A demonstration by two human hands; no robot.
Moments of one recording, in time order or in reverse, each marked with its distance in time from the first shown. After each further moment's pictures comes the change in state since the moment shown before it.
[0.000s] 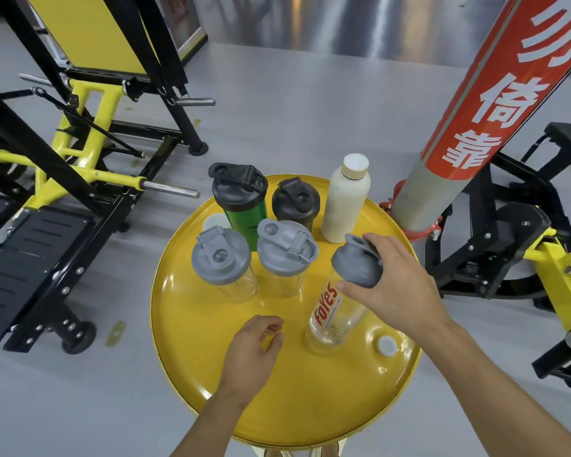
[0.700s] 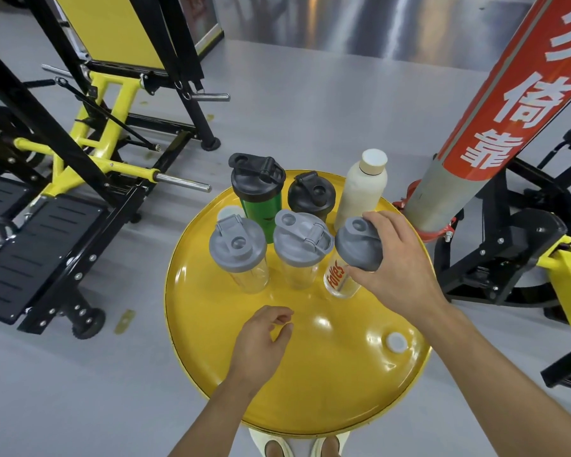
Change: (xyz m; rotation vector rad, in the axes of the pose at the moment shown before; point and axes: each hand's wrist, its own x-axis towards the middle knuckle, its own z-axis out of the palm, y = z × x) left_hand -0.006 0.004 -0.005 -0.018 0.023 0.014; right_hand 0.019 -0.005 0.016 0.022 0.120 -0.240
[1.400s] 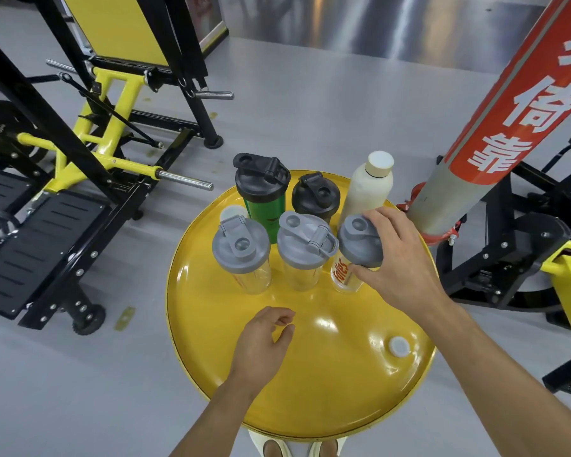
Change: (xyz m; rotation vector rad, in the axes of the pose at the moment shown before) left_hand 0.002 0.000 0.000 -0.009 -0.011 -0.040; right_hand 0.013 0.008 0.004 -0.069 -0.018 -0.083
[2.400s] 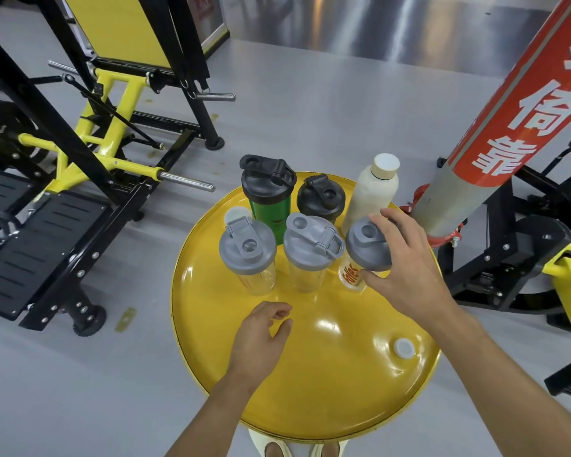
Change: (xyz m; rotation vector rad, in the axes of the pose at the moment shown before) left_hand 0.006 0.000 -0.015 0.008 0.023 0.028; right_hand -0.009 -0.005 -0.002 -0.007 -0.018 0.029
